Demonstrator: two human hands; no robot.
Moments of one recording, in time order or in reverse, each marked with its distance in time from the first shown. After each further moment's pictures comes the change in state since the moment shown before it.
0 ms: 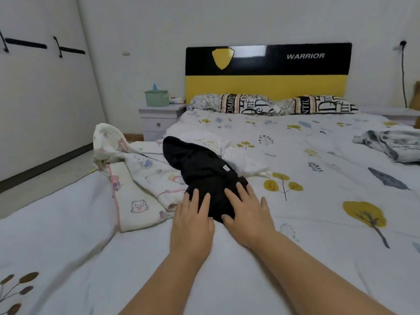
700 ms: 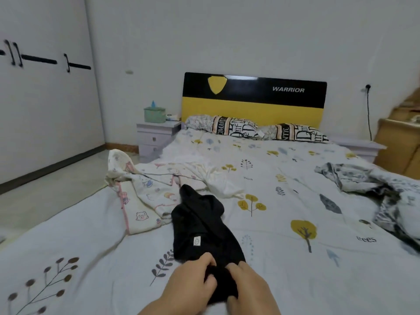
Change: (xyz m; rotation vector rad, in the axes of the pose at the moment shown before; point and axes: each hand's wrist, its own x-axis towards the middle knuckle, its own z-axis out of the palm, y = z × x) left_hand -0.100 0.059 -0.125 -0.379 -0.481 0.029; right_hand -0.162 -0.005 -0.073 0.199 -0.020 -0.024
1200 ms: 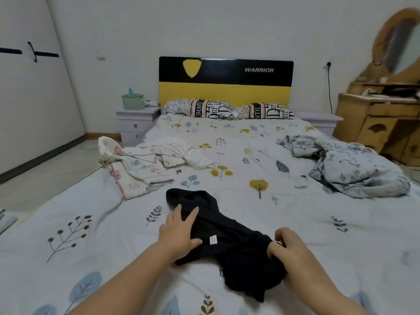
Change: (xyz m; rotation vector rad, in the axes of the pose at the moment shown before) left_hand -0.069 0.052 -0.008 0.298 -0.151 -0.119; right_hand -0.186 0.029 -0.123 0.016 0.127 0.133
